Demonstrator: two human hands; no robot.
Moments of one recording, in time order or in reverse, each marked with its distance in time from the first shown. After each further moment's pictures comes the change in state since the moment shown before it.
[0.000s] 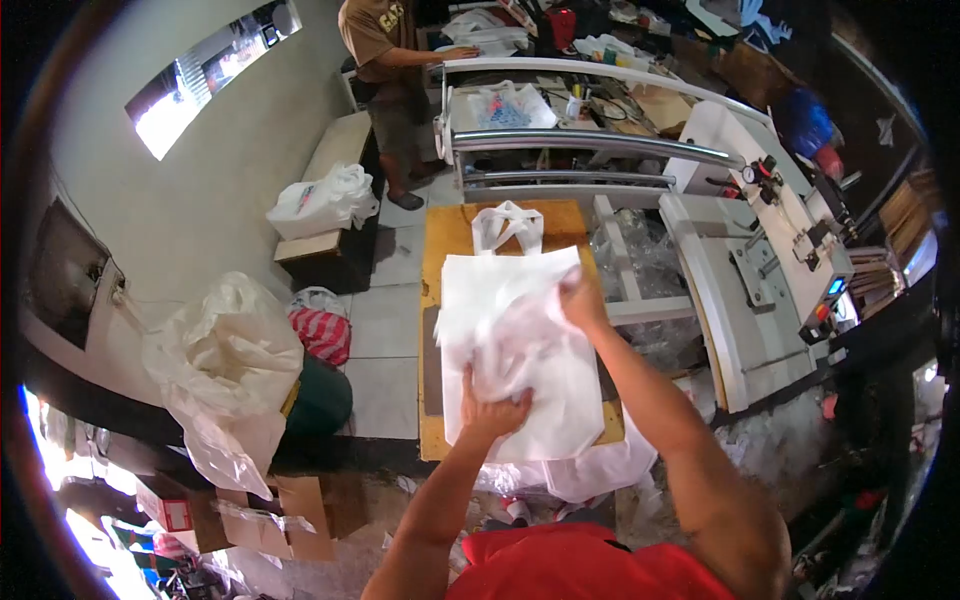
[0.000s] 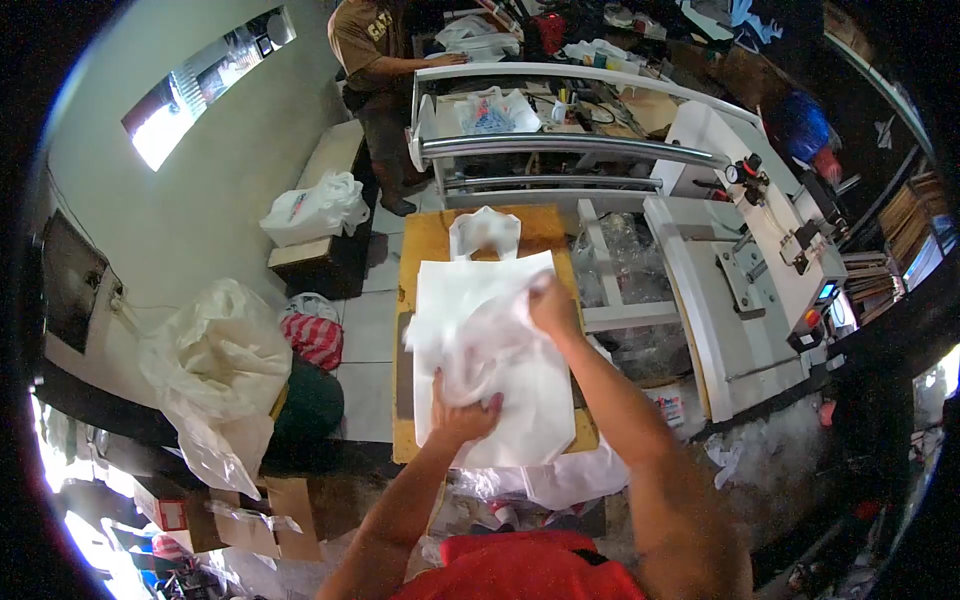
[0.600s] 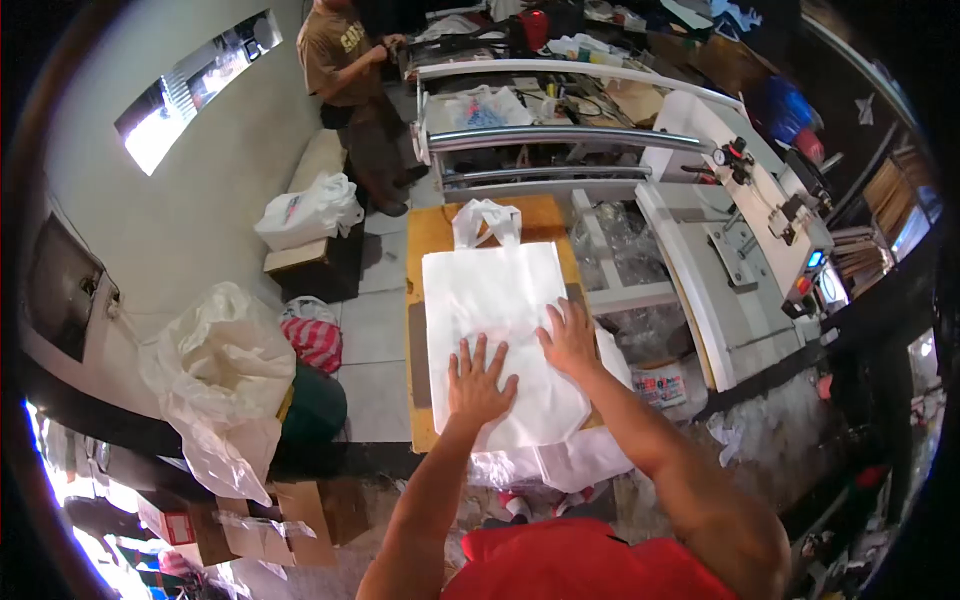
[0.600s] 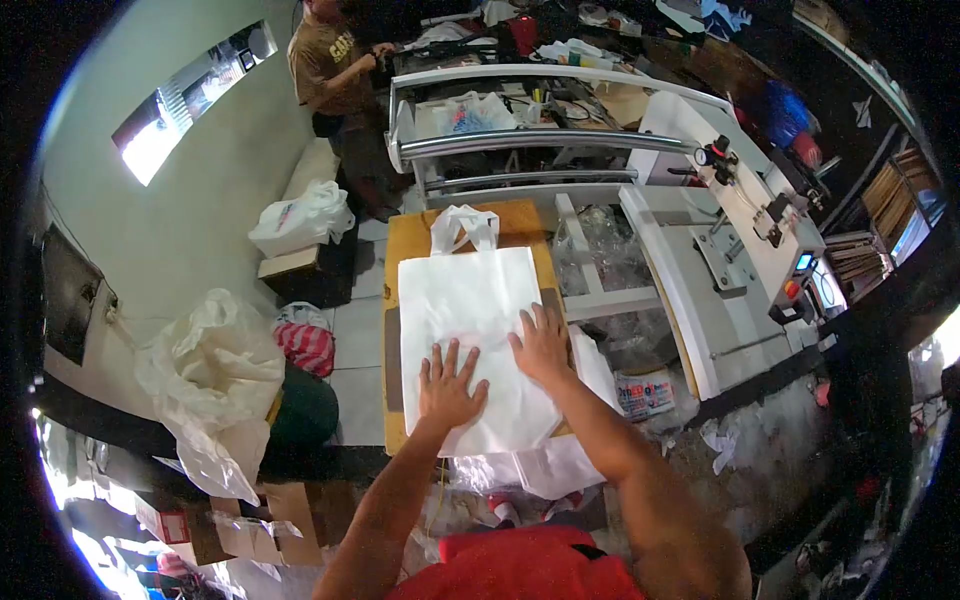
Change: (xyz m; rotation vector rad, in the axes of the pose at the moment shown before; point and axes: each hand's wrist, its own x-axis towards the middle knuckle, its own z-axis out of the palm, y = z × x) left_hand 0.002 -0.001 0.008 0.058 -0.102 -0.043; right_hand -0.110 0.001 -0.011 -0.497 0.157 -0.415
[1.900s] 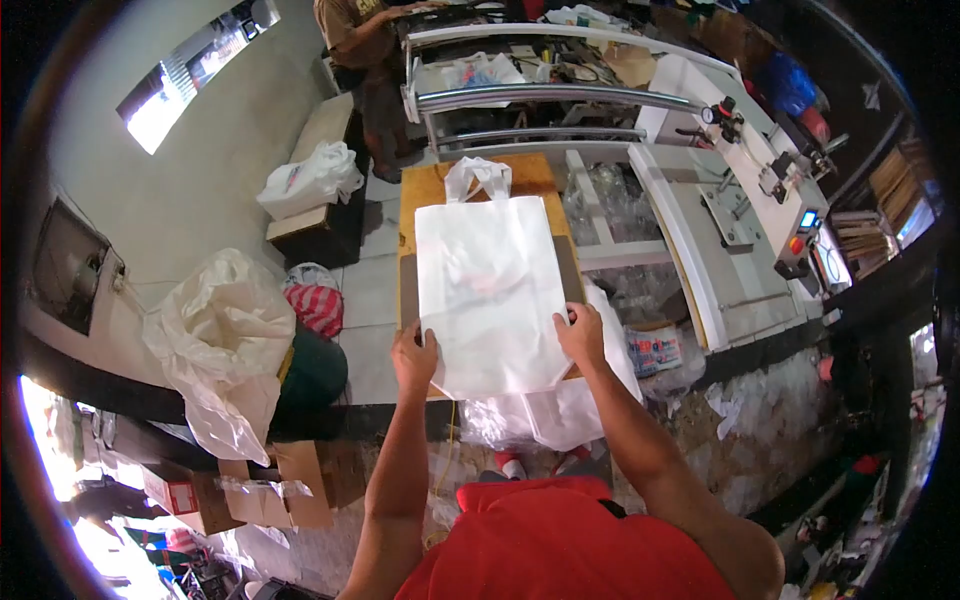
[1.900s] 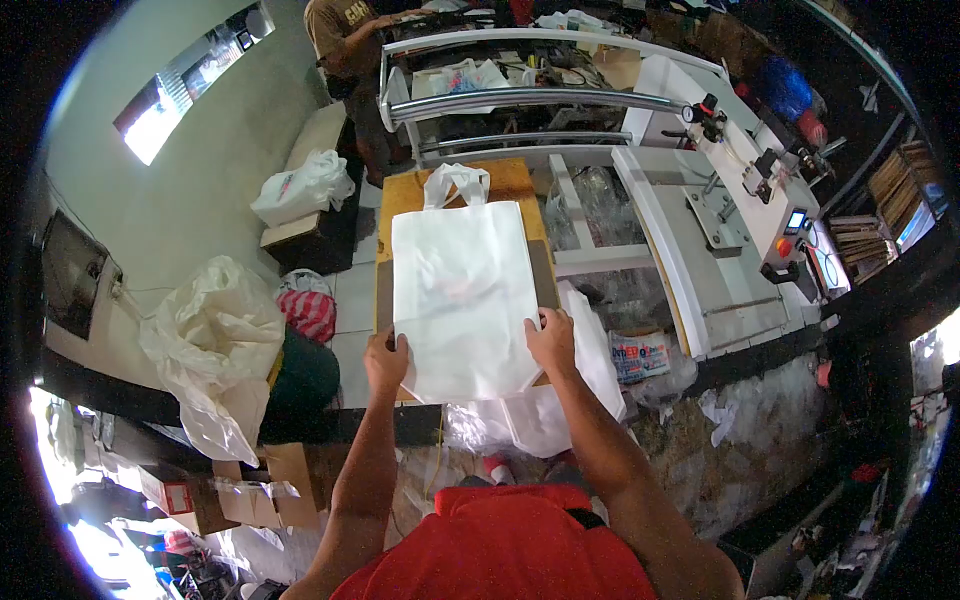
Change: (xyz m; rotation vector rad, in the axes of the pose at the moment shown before) left_hand -0.050 -0.073 0.000 -0.487 0.528 -0.380; right_hand -0.086 0.007 -0.030 0.282 -0.055 0.513
